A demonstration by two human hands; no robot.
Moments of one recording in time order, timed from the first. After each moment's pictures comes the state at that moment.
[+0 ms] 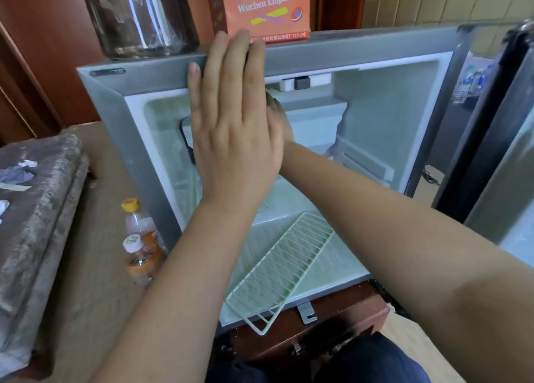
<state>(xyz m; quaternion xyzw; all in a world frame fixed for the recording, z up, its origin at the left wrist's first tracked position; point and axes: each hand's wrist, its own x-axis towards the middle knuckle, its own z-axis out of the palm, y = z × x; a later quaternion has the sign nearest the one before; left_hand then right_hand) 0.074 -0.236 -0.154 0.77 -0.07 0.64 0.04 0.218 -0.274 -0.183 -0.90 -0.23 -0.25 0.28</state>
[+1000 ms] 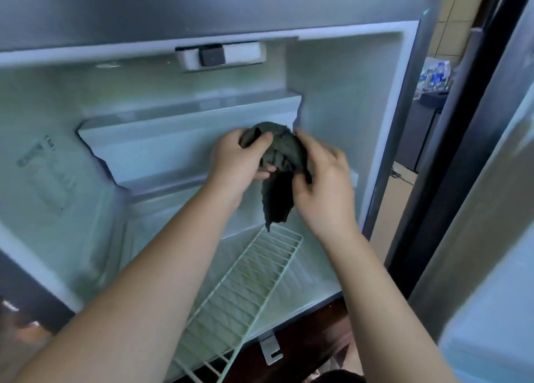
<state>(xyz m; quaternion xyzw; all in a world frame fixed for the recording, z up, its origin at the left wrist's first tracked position) 0.195 -0.291 -0.216 0.74 -0.01 0.11 0.67 0.165 -0.415 -0.264 -0.84 -0.09 -0.38 0.37</state>
